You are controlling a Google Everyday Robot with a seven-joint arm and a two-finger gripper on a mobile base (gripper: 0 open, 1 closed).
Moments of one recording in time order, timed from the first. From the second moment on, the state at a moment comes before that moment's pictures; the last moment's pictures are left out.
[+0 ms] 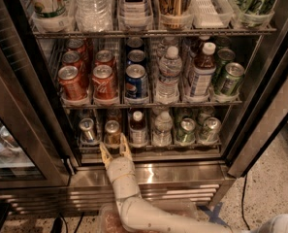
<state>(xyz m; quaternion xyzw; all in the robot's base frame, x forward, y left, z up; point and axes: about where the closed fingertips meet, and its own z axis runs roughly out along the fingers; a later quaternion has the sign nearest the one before) 0.600 0.089 0.595 -0.18 0.64 0.01 0.75</state>
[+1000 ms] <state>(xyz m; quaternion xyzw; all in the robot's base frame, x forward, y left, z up) 0.642 0.086 0.589 -0.16 0.65 0.01 0.75</state>
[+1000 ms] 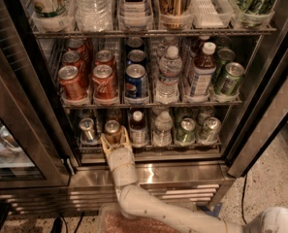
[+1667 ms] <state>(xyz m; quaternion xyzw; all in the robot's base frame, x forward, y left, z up) 0.642 0.083 0.587 -0.16 0.65 0.01 0.74</state>
